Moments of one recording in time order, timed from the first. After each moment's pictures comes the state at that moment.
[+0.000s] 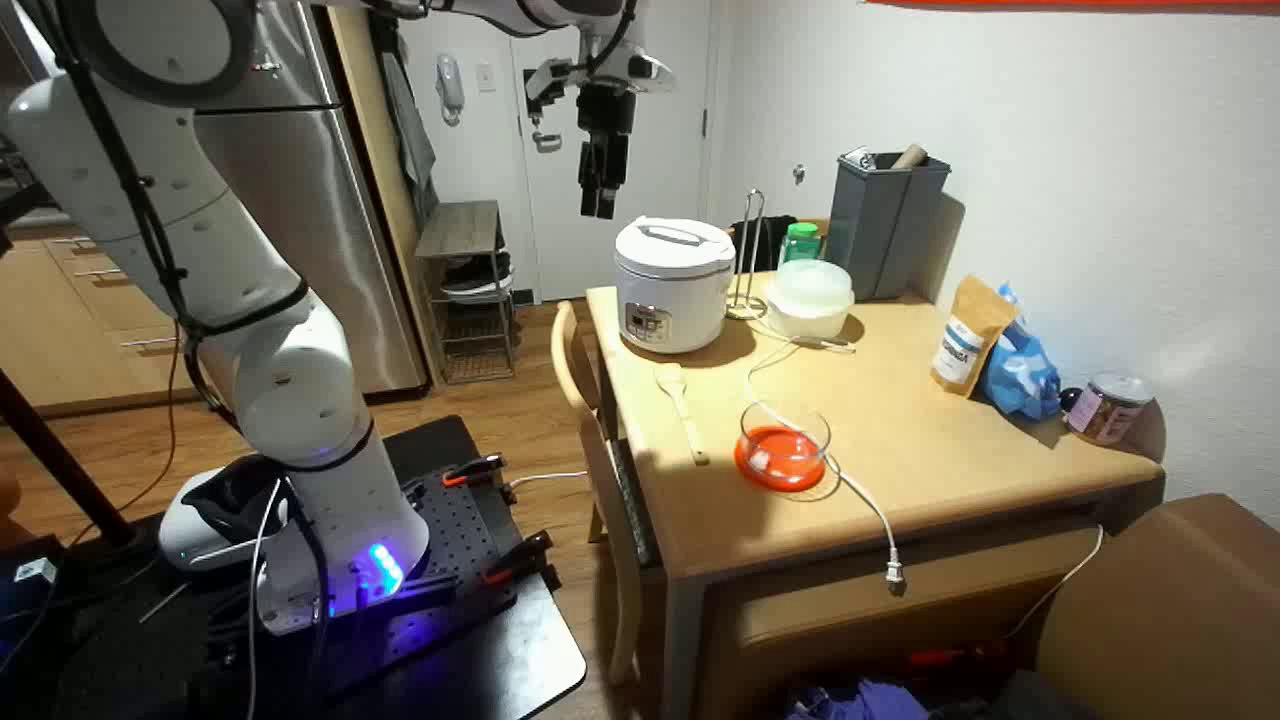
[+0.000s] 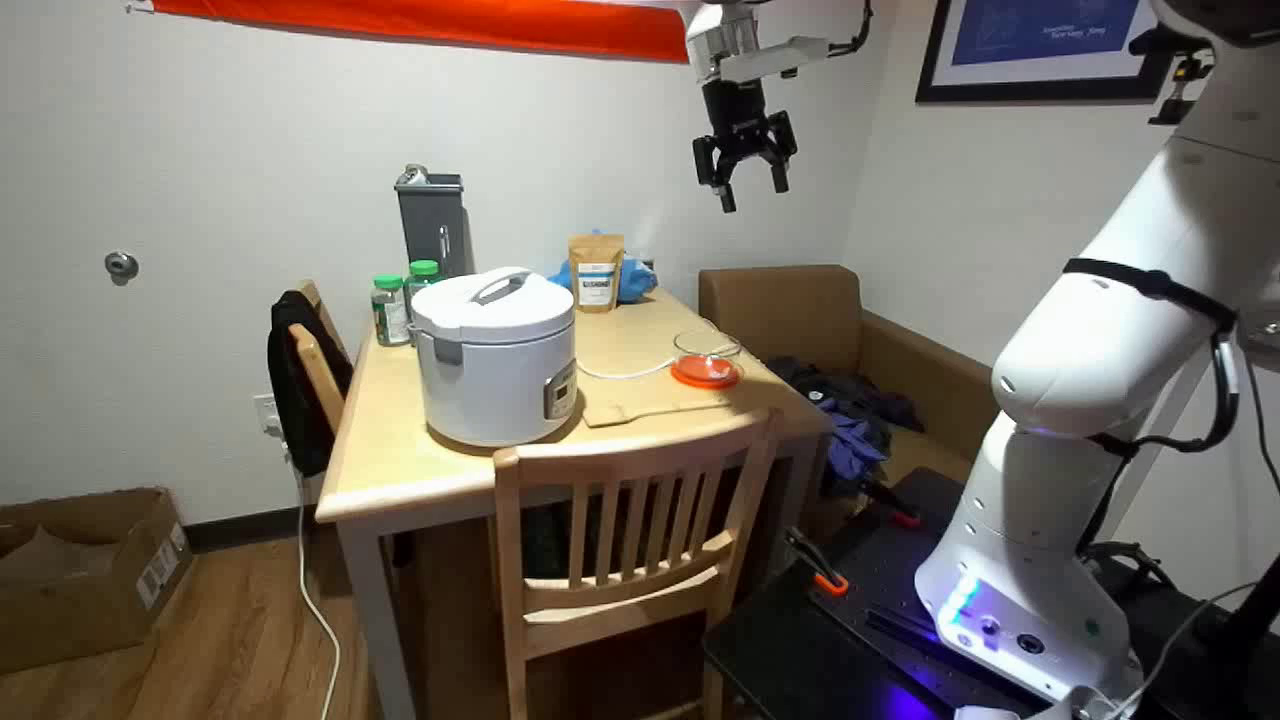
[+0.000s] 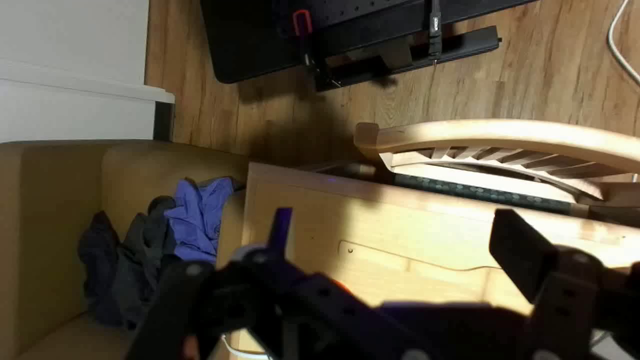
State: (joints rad) arm -0.03 -0.22 0.17 -1.89 -0.13 1.37 0.36
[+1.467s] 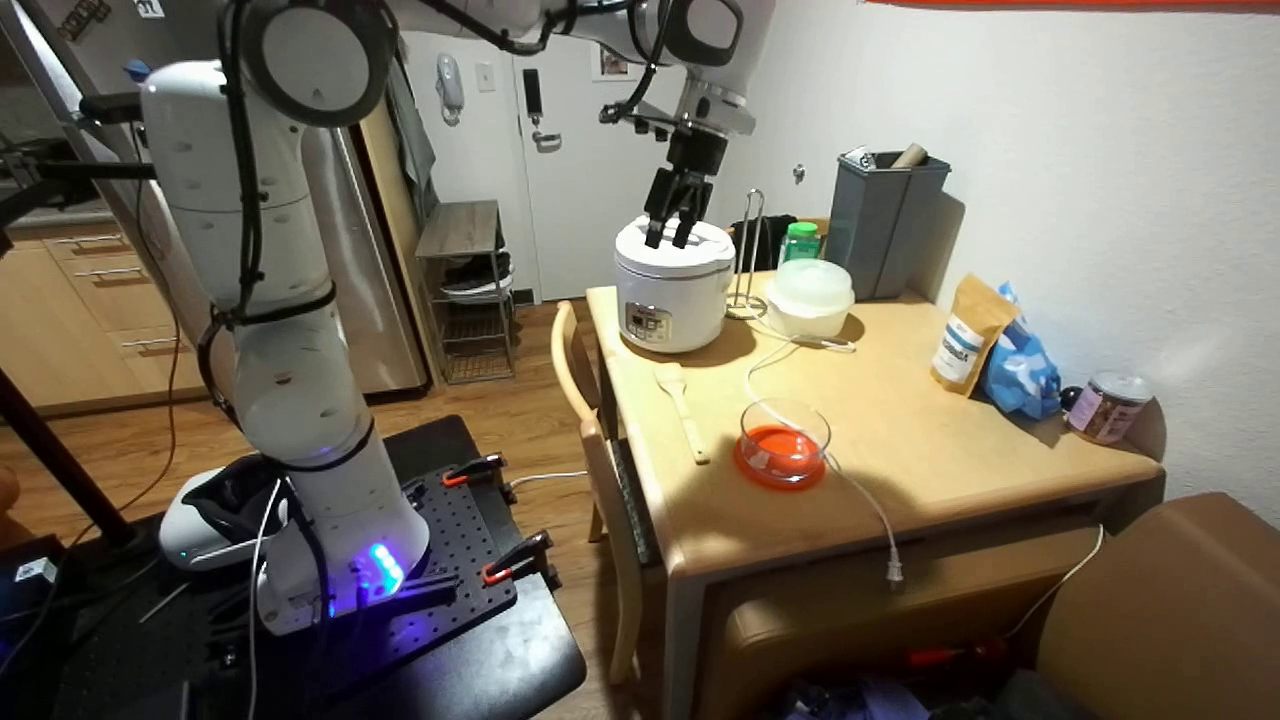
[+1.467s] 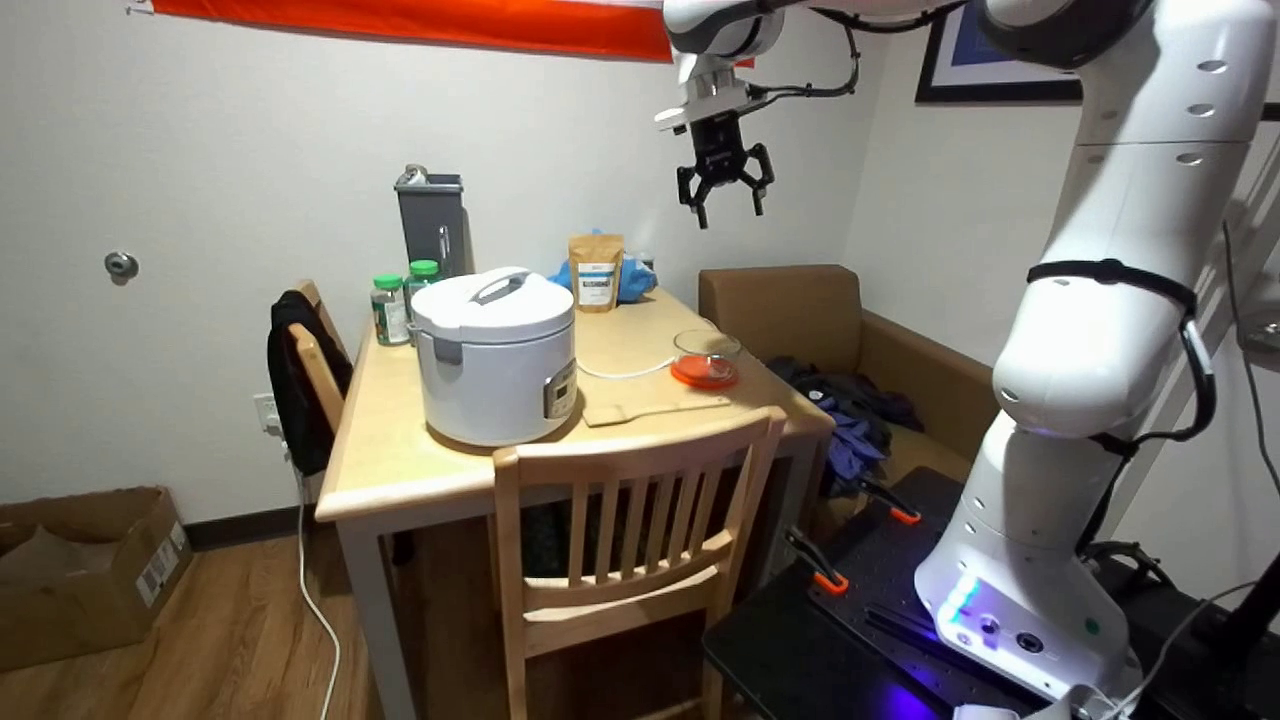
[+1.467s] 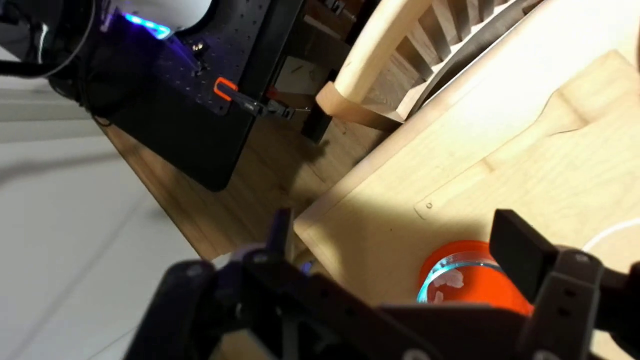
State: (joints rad) arm -0.03 0.09 -0.02 -1.64 -0.03 1.38 1.07
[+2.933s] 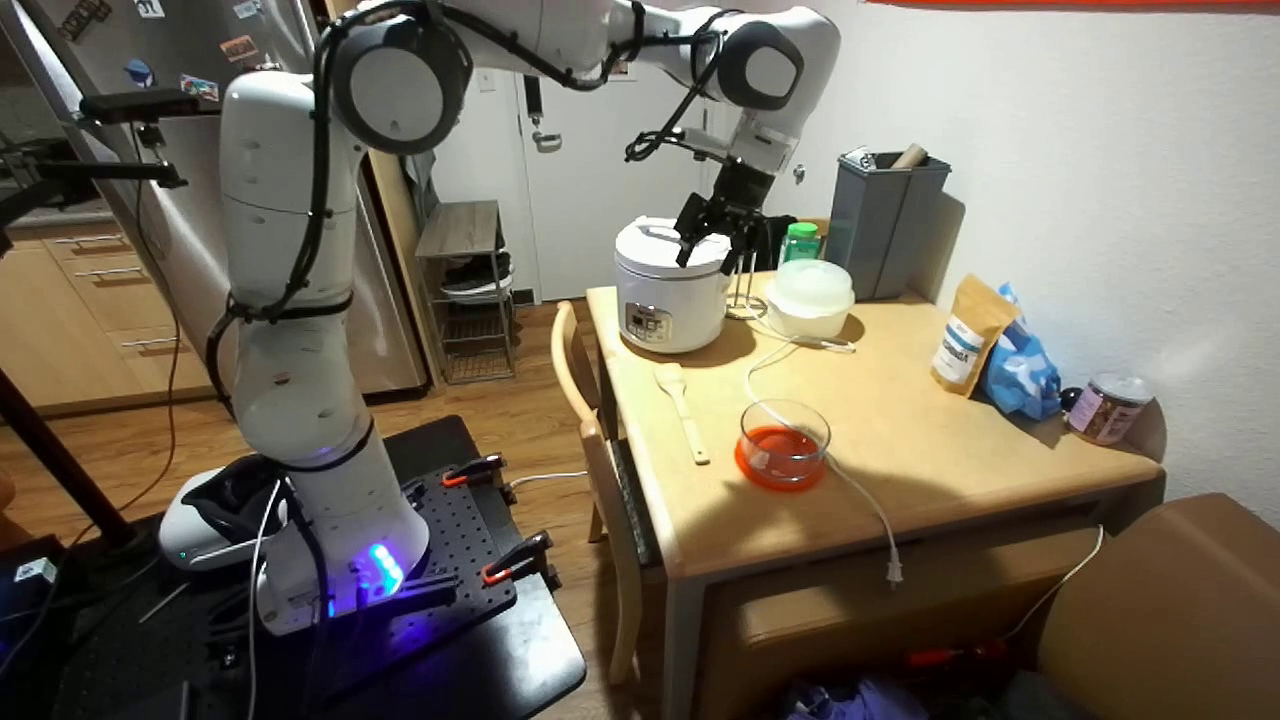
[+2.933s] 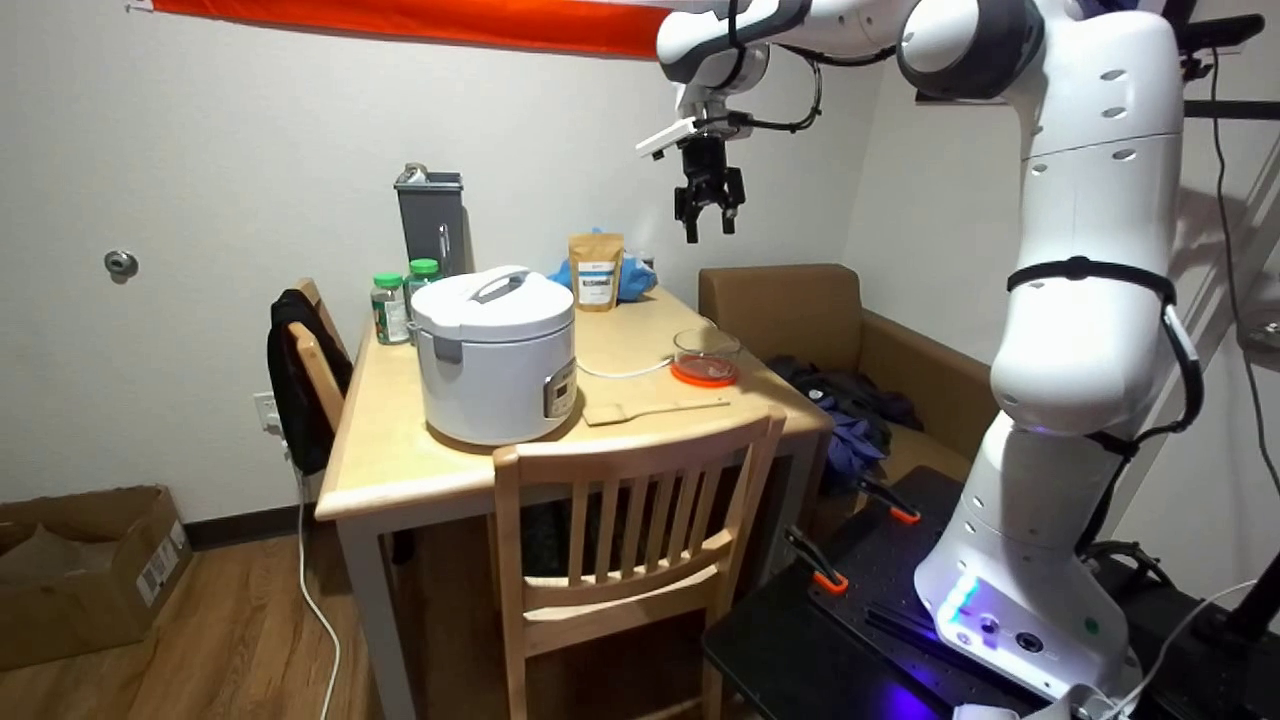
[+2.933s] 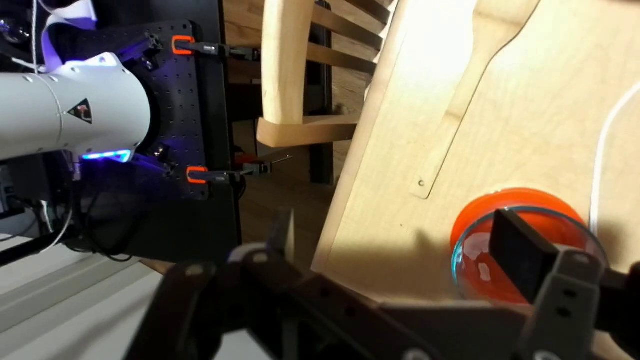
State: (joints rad) arm -0.05 0.30 -0.11 -1.47 0.10 1.41 1.48
